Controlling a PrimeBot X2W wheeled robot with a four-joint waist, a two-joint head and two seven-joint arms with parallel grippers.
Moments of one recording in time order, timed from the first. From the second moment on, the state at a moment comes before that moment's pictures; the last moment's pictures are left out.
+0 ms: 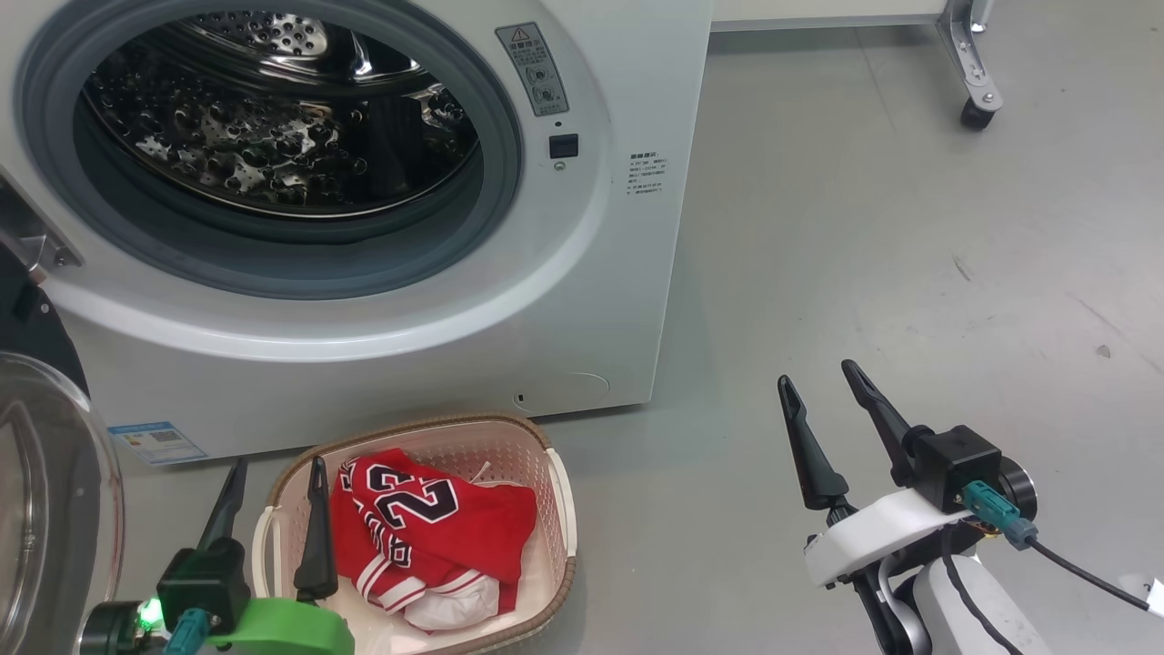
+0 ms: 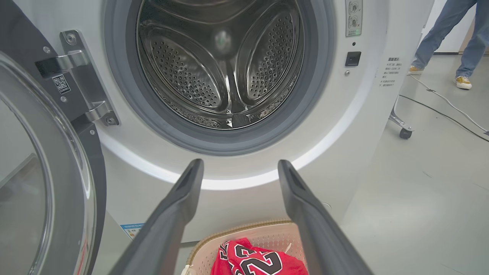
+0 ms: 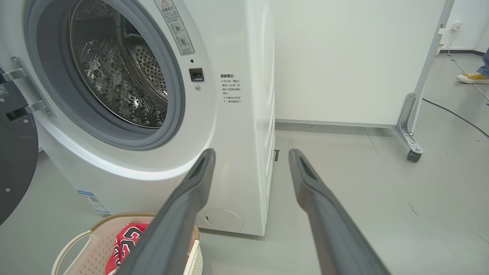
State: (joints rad) left arm 0.03 0.05 -0.09 0.15 -0.20 0.07 -0.24; right arm -0.13 -0.05 0.26 0.29 0.26 0.06 -0.26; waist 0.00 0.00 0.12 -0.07
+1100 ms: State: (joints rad) left arm 0.07 0.05 -0.10 0.07 -0.17 0.09 -0.19; right arm -0.12 -0.05 0.26 0.28 0.26 0.06 -0.26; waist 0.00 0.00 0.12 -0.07
